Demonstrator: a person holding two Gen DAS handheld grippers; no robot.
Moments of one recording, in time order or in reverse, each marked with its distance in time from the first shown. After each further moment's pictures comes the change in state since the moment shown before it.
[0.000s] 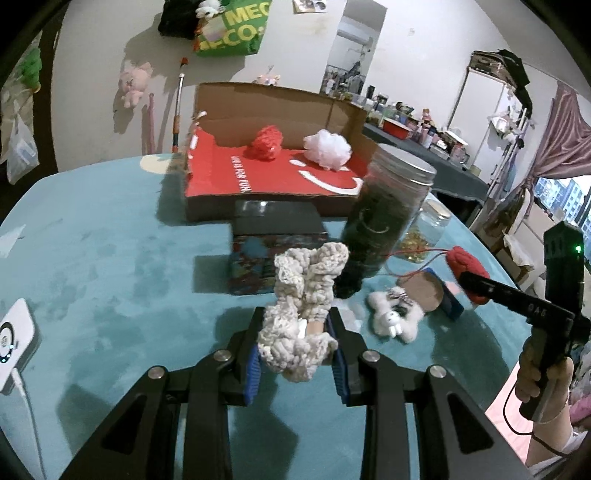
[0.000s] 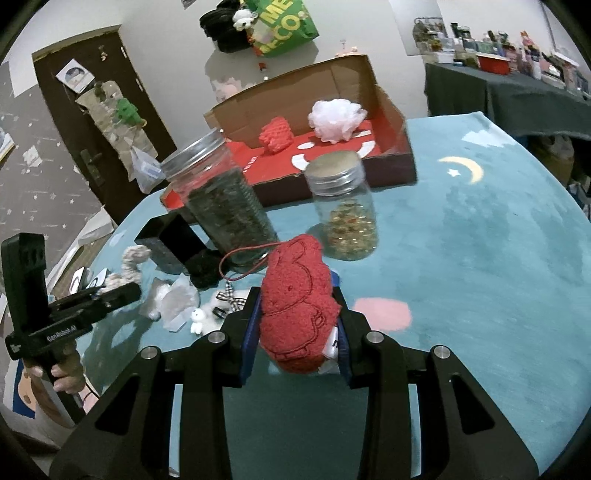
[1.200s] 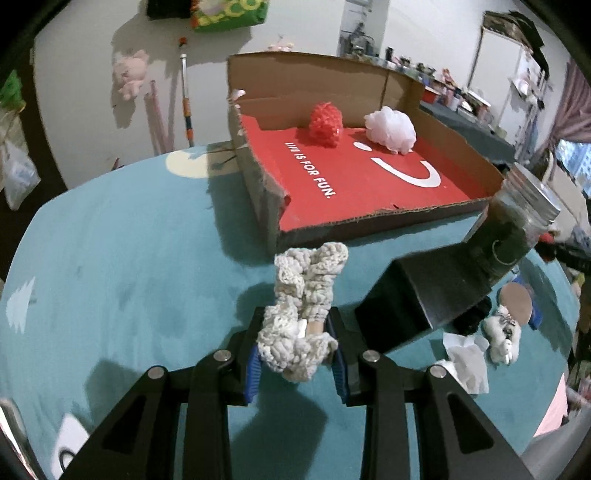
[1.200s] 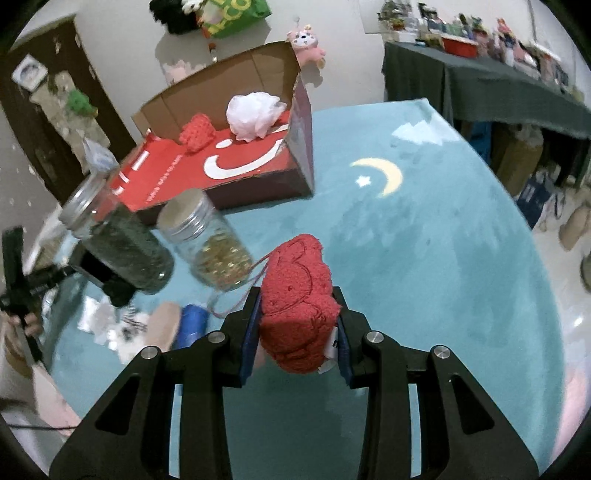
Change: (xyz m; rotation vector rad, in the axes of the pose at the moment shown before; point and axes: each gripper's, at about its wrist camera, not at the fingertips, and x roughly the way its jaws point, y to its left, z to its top) left arm 0.054 0.085 0.065 0.113 0.155 0.086; right arm 0.008 -0.075 0.059 -0.035 0.136 -0.194
